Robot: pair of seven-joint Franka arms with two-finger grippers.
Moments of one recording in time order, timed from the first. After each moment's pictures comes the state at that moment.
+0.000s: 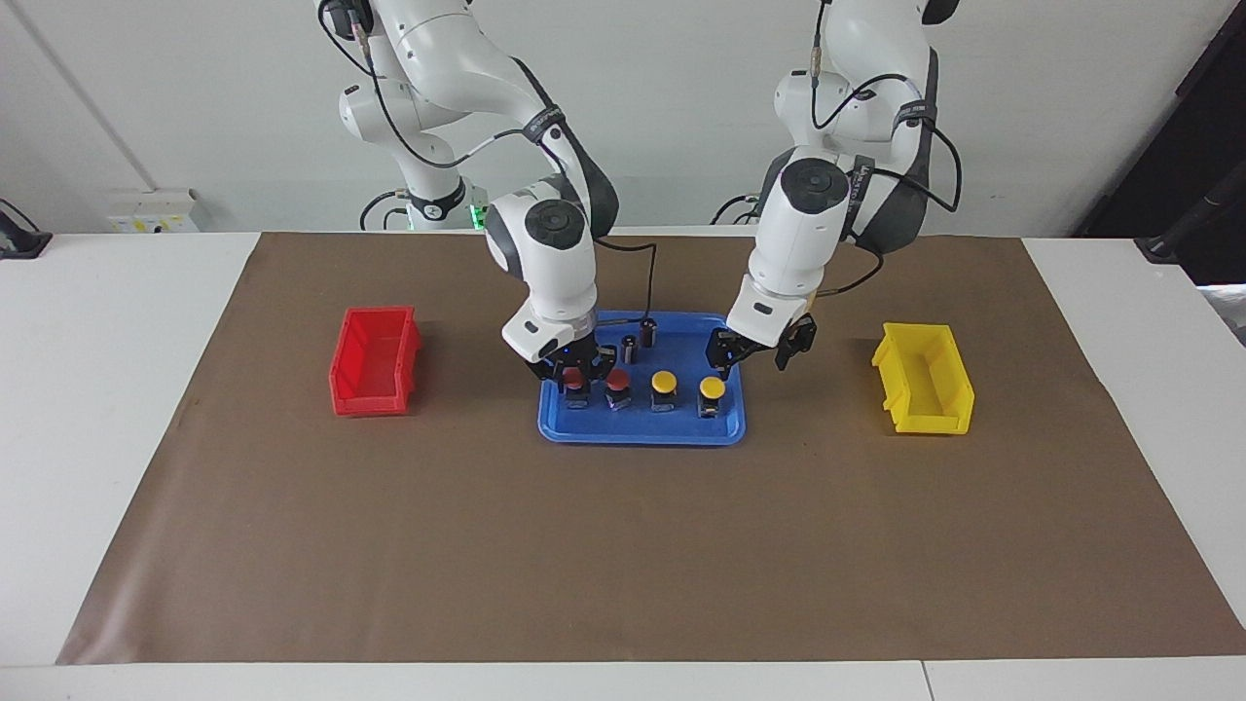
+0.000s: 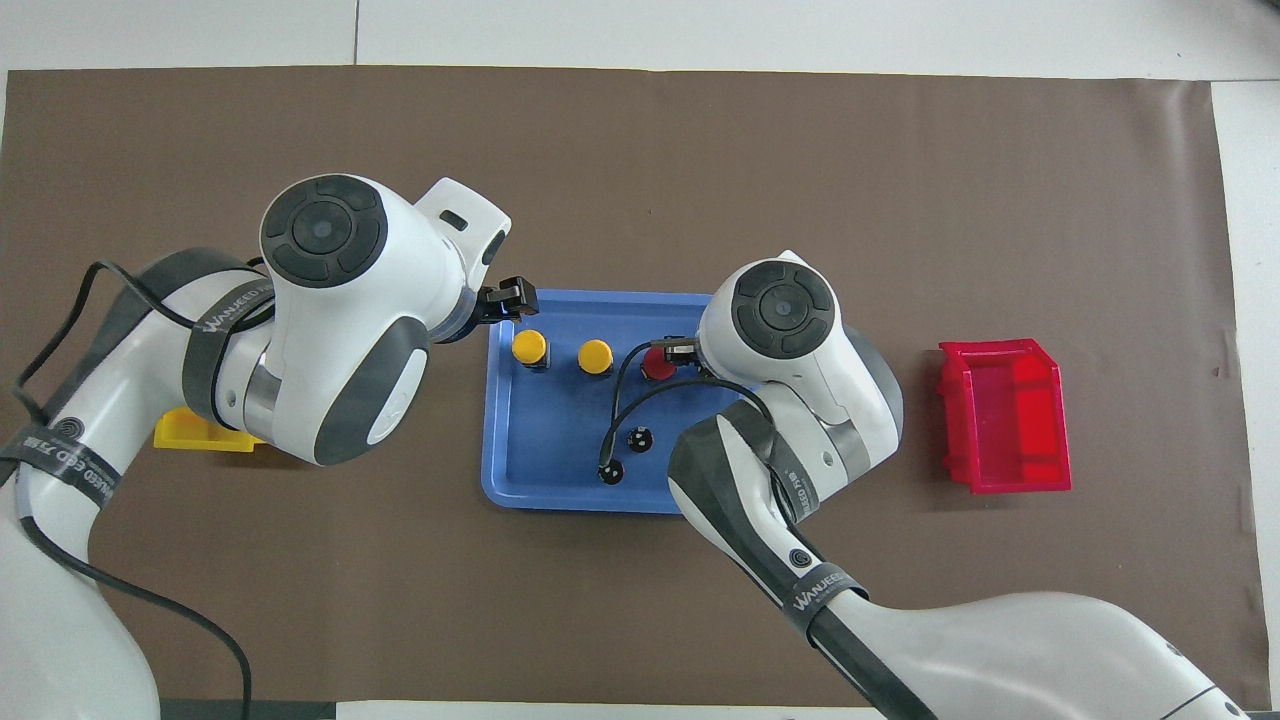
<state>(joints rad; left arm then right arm) -0.46 0.20 -0.07 -1.85 0.02 2.10 -0.64 0.42 0.29 0.09 -1.90 -0.04 2.21 0.56</state>
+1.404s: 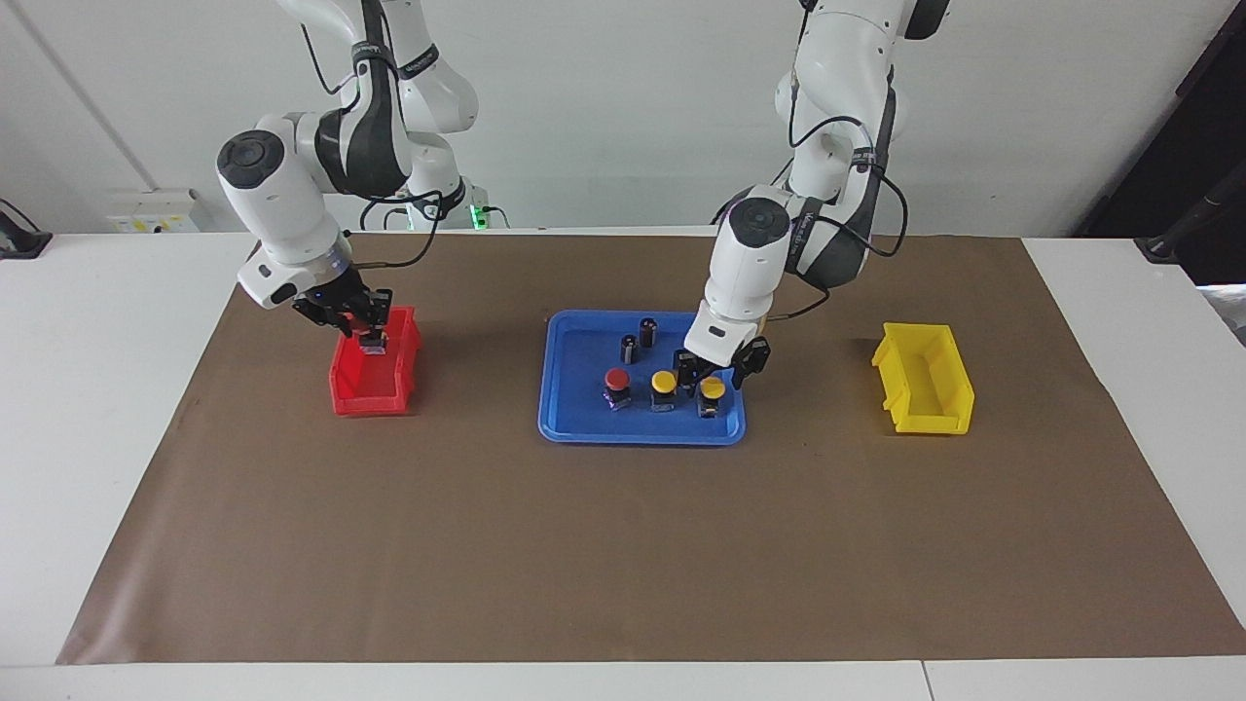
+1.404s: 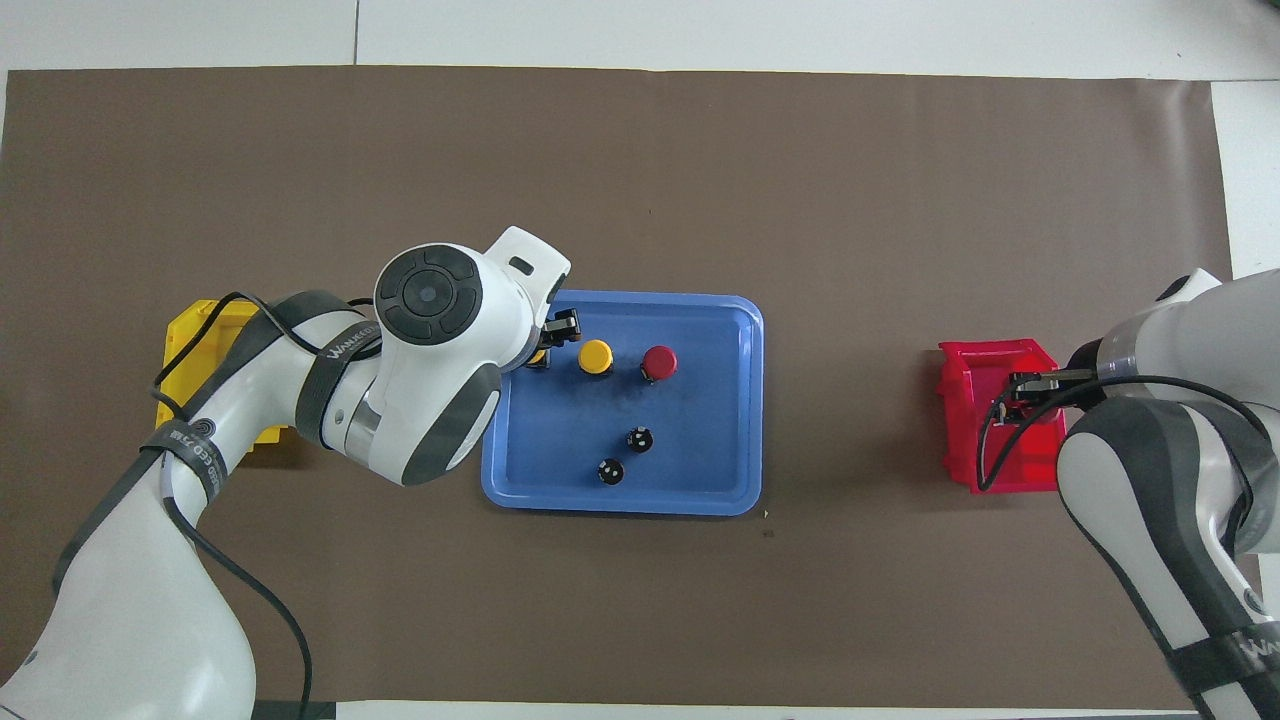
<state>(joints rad) -0.53 0.26 -0.06 -1.93 0.02 2.26 -0.71 -0.11 -0.12 0.08 -2.27 0.00 2.08 -0.01</state>
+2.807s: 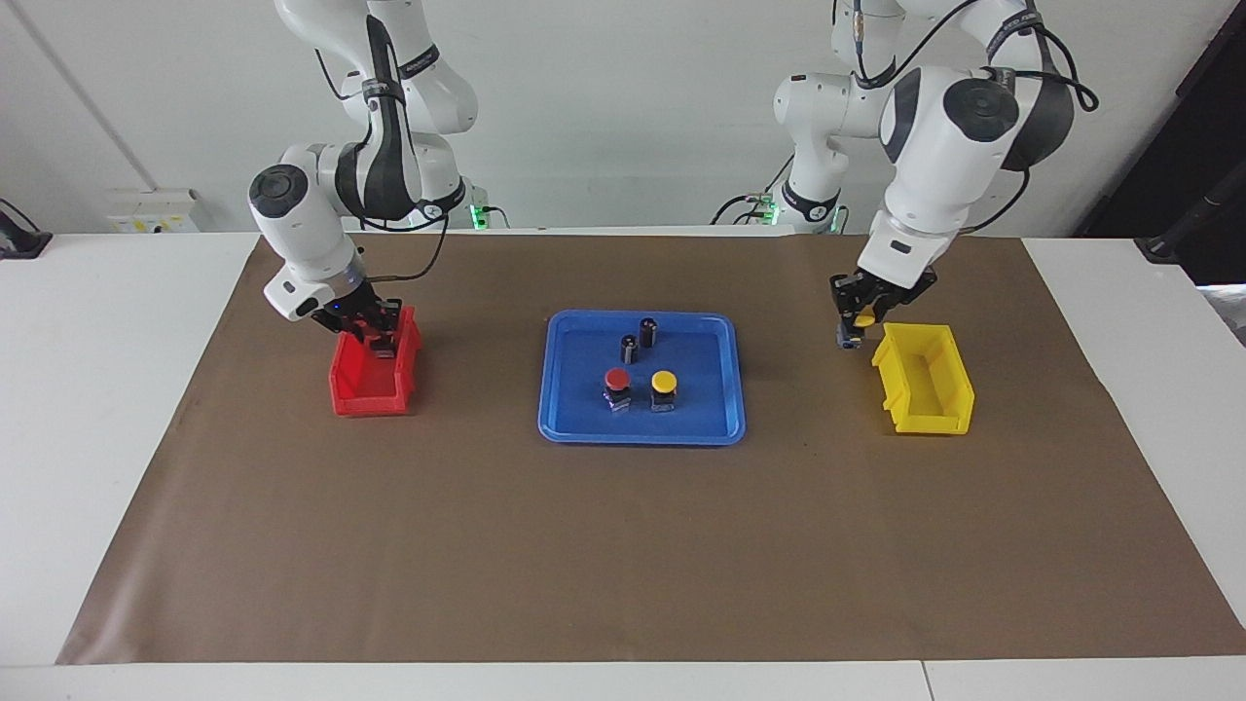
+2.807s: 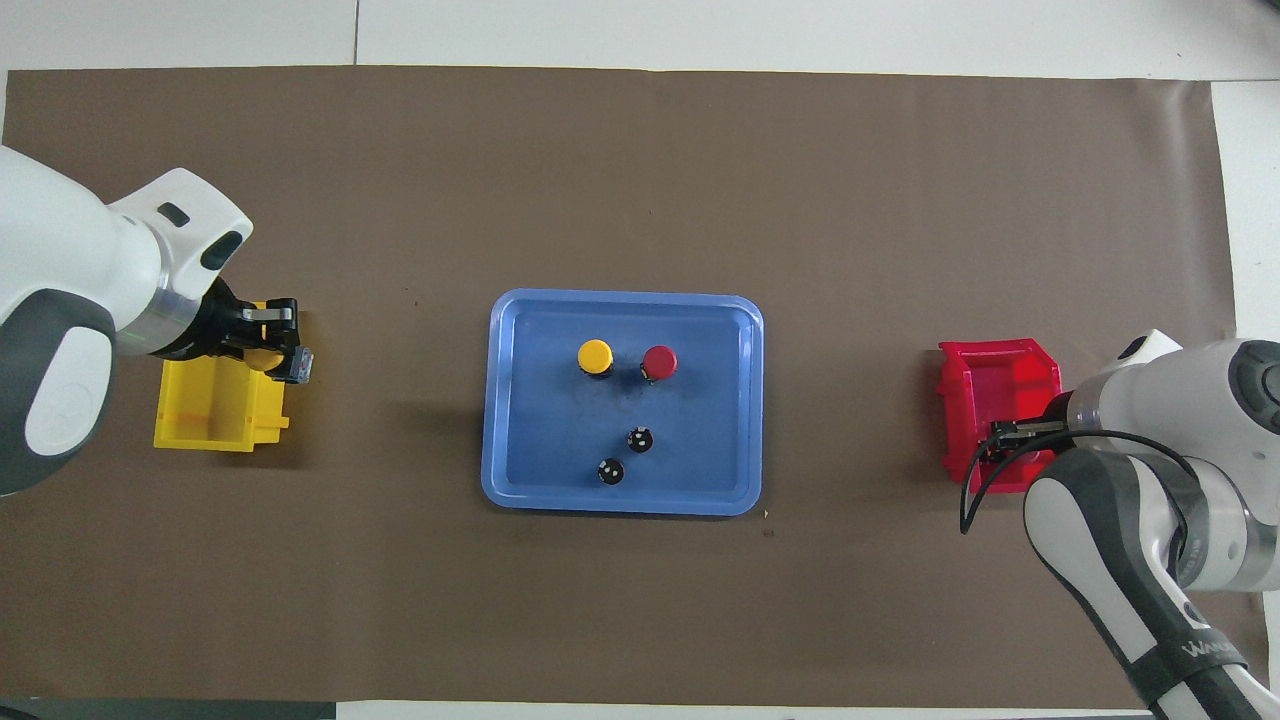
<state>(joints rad) -0.18 -0.04 -0.03 -1.91 0.02 1.80 -0.24 -0.15 -0.14 0.09 -2.45 0.00 2.22 -0.07</state>
